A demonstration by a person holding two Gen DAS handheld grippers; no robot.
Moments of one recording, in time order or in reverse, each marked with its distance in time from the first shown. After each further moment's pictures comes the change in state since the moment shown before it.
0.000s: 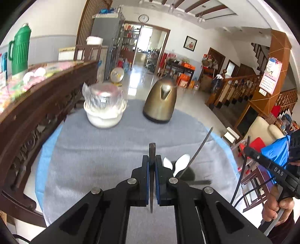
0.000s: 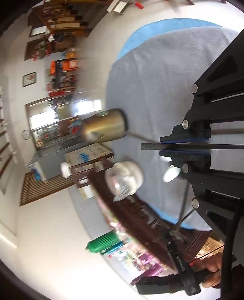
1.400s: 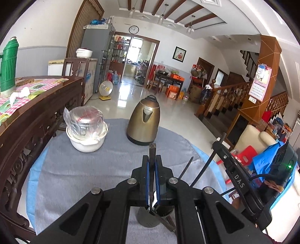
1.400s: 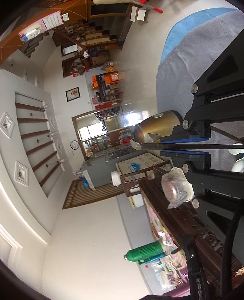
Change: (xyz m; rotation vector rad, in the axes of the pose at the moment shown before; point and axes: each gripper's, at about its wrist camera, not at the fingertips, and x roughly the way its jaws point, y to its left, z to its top) left arm 0.015 -0.036 0.040 0.015 -0.084 -0.082; right arm 0.051 0.039 0.024 0.010 -0.362 -0.100
